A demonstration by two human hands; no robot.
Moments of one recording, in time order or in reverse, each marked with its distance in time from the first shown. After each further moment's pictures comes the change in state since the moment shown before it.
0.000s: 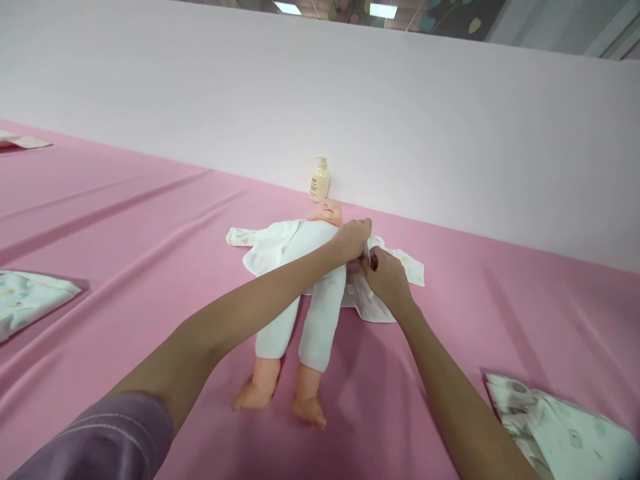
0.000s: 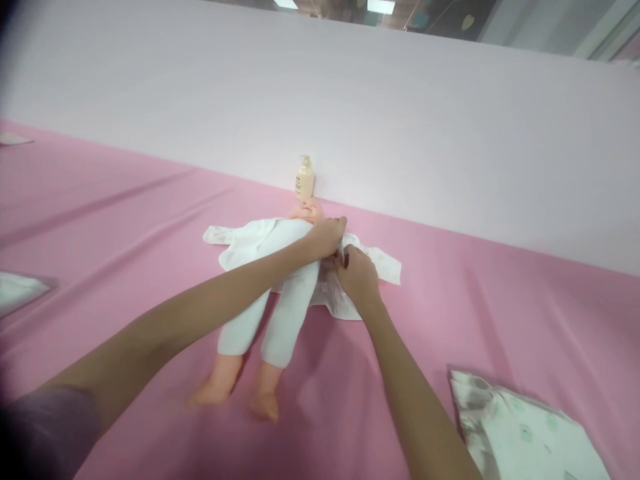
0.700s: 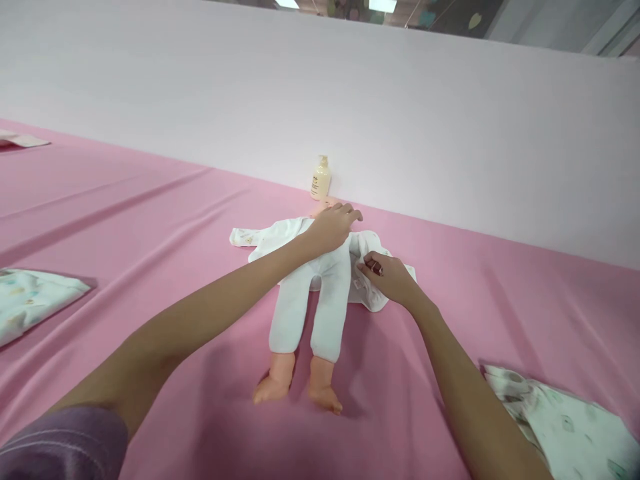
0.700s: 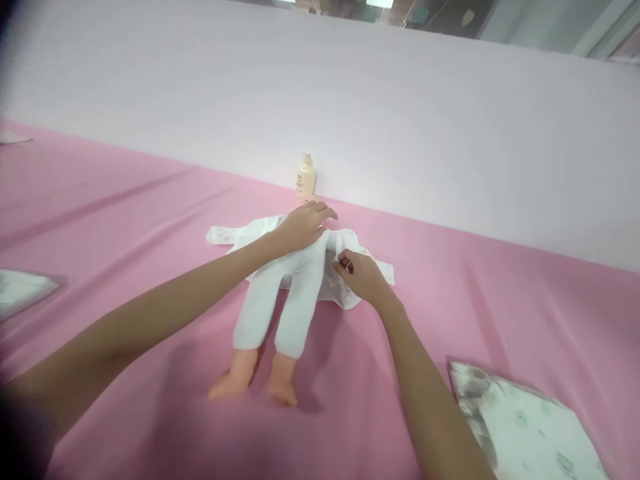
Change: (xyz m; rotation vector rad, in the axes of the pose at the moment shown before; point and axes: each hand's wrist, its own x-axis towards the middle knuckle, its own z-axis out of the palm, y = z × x) left_hand -0.053 -0.046 -0.033 -0.125 0.198 0.089; right_hand -0.003 0.008 -0.018 0.062 -0.286 -0.089
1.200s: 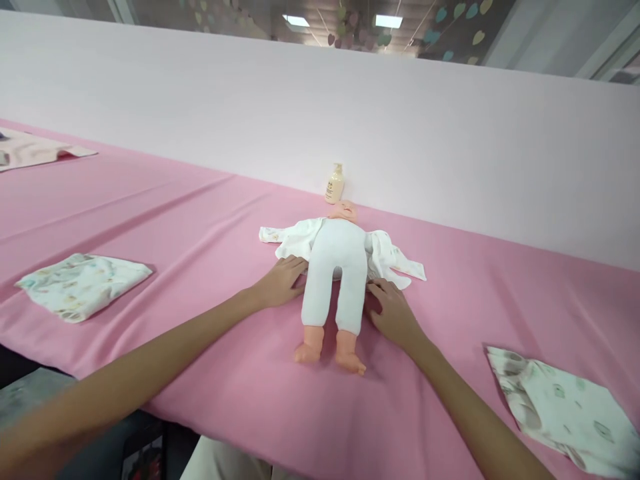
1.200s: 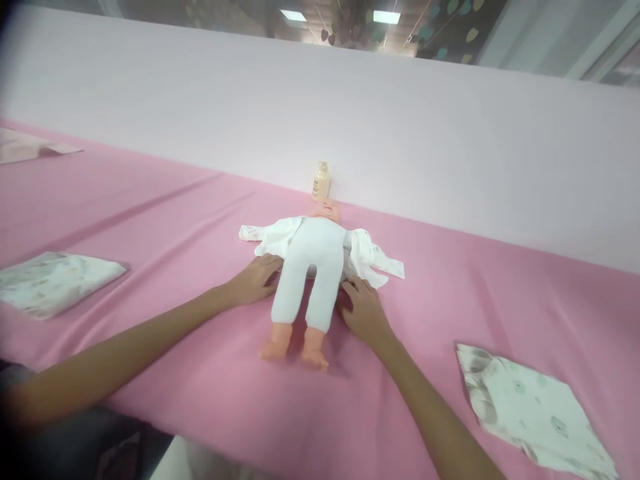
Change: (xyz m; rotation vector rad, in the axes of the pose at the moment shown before) left_hand -0.212 -0.024 -0.024 -0.198 -0.119 -0.126; right_hand -0.094 -0.039 0.046 -0.113 0.116 -0.204
